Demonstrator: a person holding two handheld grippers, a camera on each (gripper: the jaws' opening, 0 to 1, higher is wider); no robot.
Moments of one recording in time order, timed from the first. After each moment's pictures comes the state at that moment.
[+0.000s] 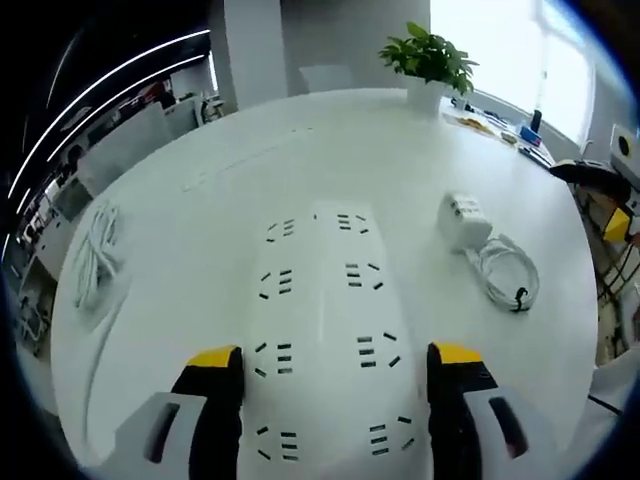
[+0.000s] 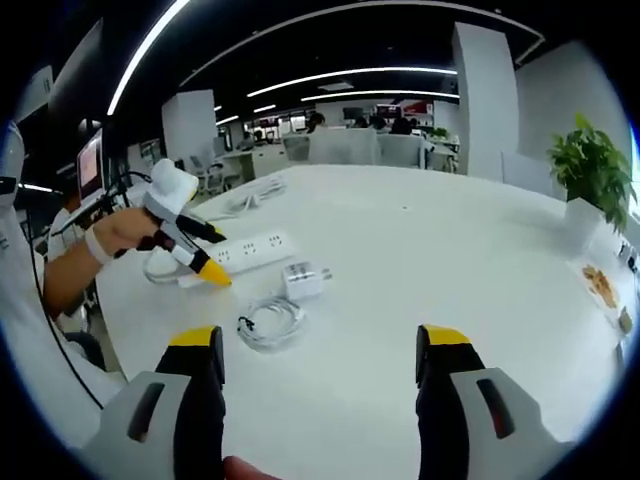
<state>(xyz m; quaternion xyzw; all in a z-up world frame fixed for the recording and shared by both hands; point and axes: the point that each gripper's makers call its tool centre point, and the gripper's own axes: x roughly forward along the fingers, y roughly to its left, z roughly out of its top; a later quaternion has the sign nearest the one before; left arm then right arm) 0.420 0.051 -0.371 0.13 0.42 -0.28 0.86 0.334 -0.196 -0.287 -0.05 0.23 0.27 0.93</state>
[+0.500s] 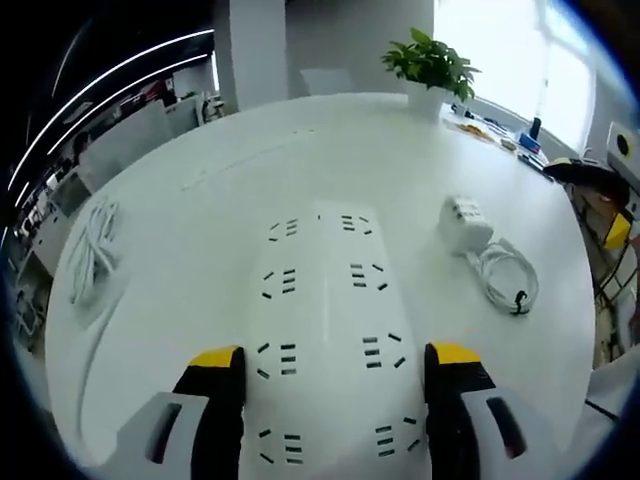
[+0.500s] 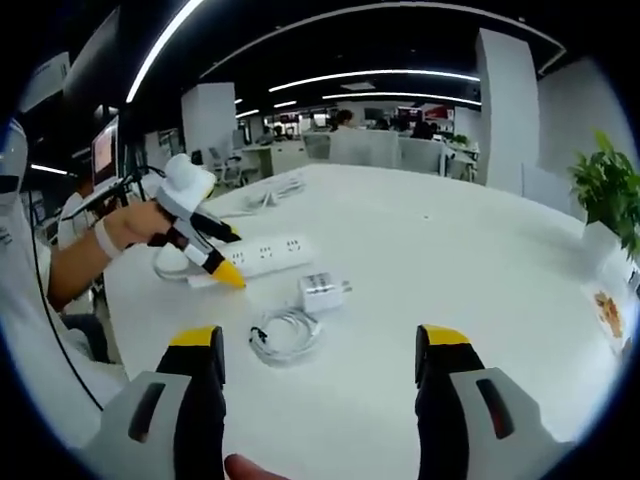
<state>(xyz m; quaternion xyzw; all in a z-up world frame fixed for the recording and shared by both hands) 0.422 0.051 -0.373 0.12 0.42 -0.29 0.86 0.343 -0.170 -0.281 -0.07 0.23 0.31 0.92</state>
